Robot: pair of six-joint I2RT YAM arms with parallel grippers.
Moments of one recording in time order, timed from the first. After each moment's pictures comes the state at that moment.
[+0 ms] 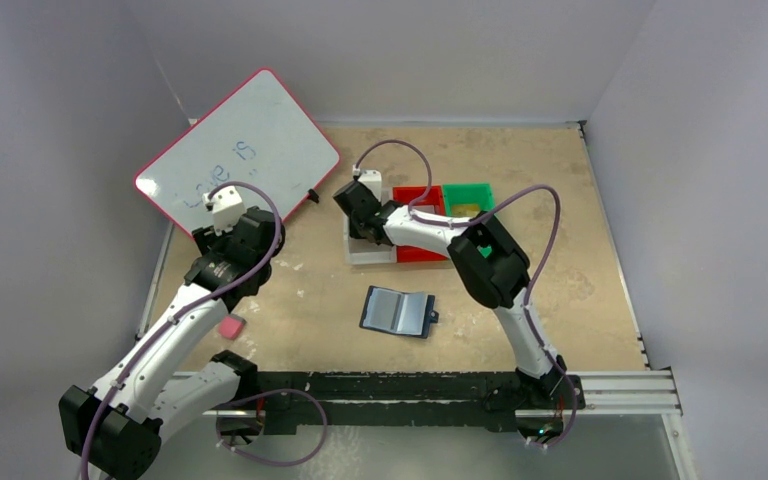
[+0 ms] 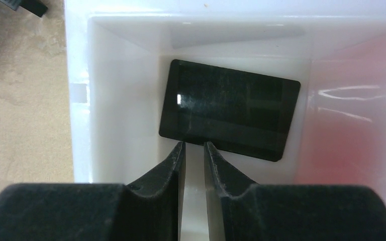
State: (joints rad) left arm -0.44 0.93 0.82 -0.70 -0.90 -0.58; right arm 0.83 2.23 1.65 -0.31 0.43 0.65
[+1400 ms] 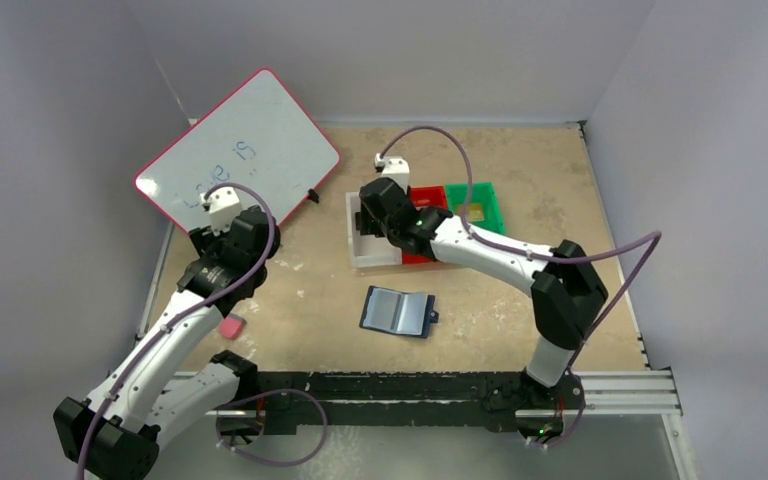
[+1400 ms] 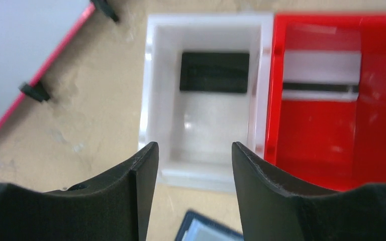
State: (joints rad) left arm -0.44 0.89 0.83 -0.70 -0.85 -0.56; right arm 0.88 1.75 1.38 -0.32 0.49 0.58
